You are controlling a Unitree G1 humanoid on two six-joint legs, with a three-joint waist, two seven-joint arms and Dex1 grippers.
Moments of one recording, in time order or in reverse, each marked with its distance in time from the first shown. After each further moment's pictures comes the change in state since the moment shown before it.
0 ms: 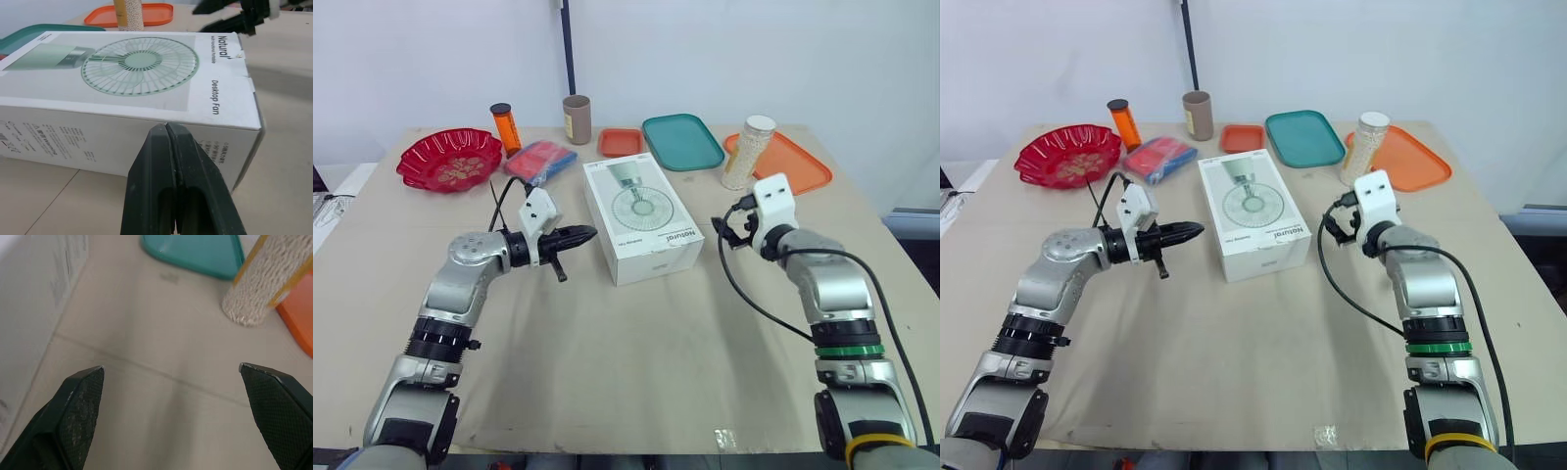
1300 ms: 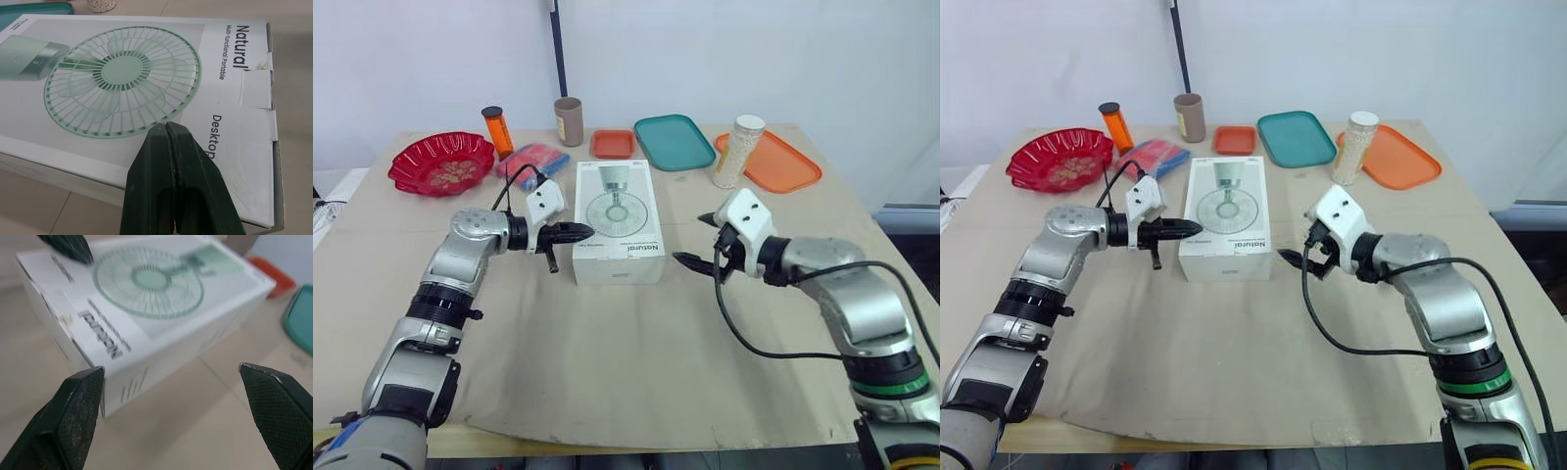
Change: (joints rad) left arm -0.146 0.065 -0.086 0.210 0.137 -0.098 -0.156; right arm 0.038 -0.178 0.074 -0.549 0.167 0.173 0.361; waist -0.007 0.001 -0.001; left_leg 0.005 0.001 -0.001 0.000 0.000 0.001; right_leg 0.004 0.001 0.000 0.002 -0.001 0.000
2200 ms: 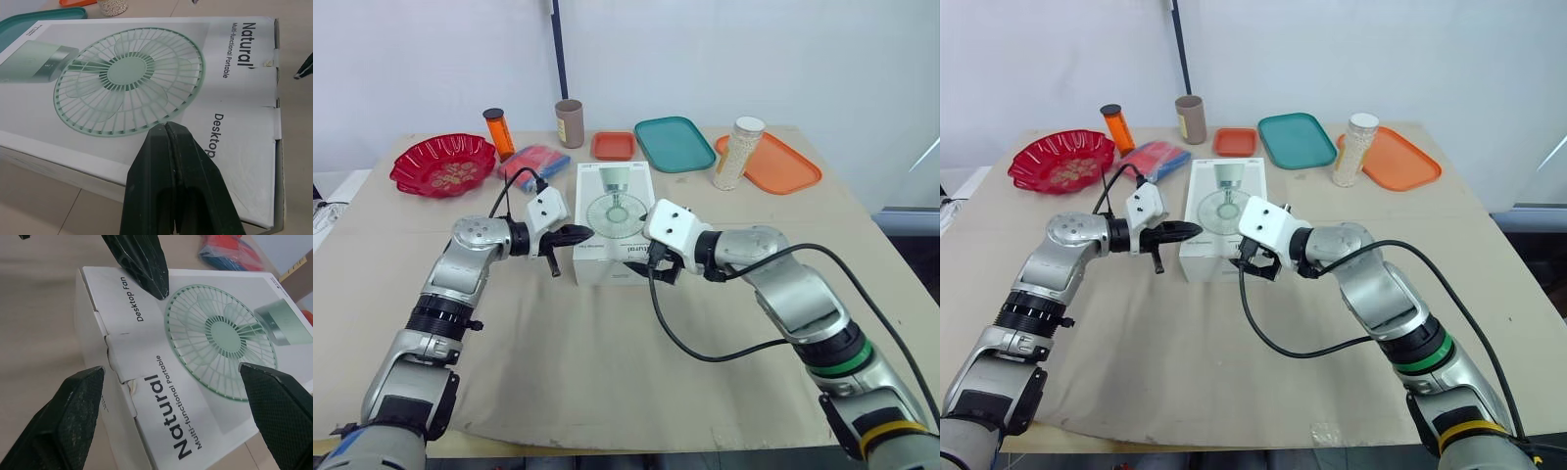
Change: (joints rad) left arm 0.062 -0.009 0.017 -0.089 0.006 0.008 0.063; right arm -0.134 0.105 0.324 0.060 -0.223 -0.076 -0.030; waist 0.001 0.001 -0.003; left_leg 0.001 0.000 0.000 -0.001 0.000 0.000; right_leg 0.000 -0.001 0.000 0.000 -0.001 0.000
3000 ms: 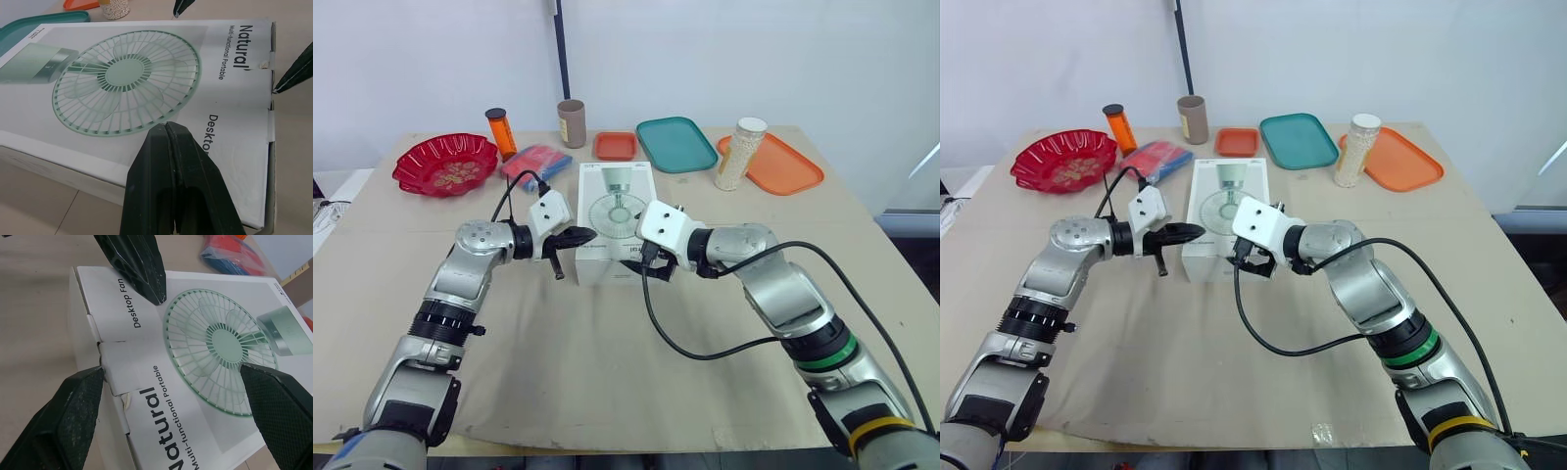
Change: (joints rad) left arm 0.026 -0.013 0.000 -0.032 0.000 0.003 0.024; right arm -0.016 0.037 0.001 0.056 -0.073 -0.038 0.039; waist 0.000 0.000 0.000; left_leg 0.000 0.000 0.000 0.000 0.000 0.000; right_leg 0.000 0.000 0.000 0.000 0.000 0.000
